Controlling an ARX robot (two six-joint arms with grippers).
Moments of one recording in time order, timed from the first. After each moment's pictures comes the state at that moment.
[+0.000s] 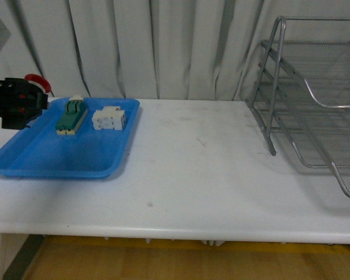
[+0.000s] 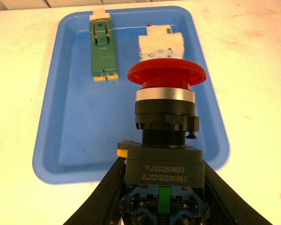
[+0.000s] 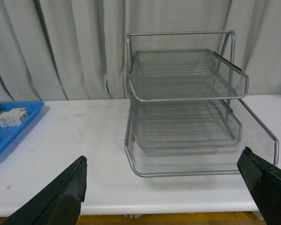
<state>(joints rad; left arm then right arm) -0.02 1.69 0.86 0.26 0.04 0.07 0.00 0.00 0.01 0.00 0.00 0.00</state>
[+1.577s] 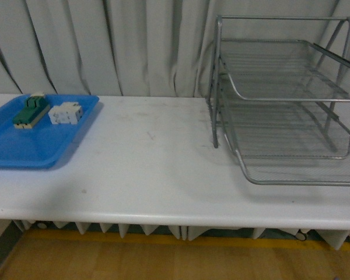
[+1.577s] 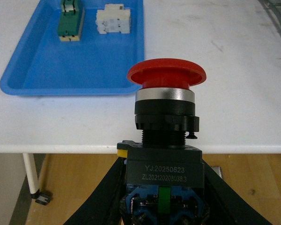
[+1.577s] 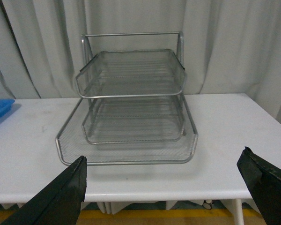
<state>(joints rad) 0.04 1.12 0.39 0.22 0.05 0.05 0.00 0.00 0.01 0.00 0.00 0.00</state>
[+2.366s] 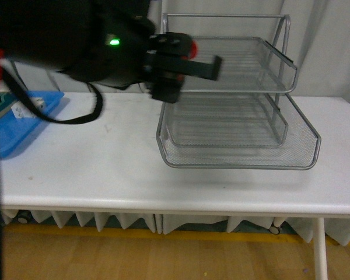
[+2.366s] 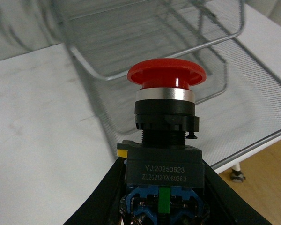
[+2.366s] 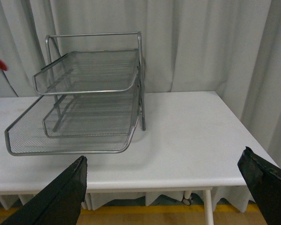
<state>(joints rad) -0.49 1.70 1.04 0.20 -0.01 0.03 0.00 0.00 0.01 0.00 0.00 0.00</state>
